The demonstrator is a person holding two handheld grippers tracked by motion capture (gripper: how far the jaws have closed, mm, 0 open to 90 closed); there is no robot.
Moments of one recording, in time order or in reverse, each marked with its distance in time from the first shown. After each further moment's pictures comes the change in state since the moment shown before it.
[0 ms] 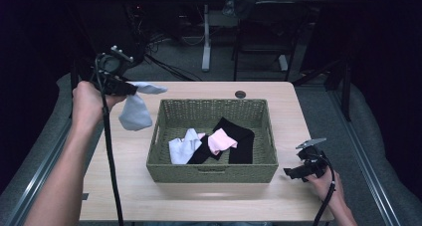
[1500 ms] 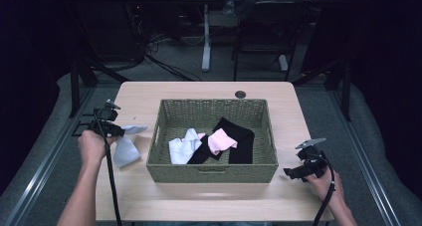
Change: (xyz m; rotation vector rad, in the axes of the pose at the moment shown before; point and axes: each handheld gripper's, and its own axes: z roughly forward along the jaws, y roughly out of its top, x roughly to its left) left arm 0.051 -0.122 0.153 0.204 0.005 -0.260; right arm 0.001 0.000 0.000 0.007 -0.019 -0.006
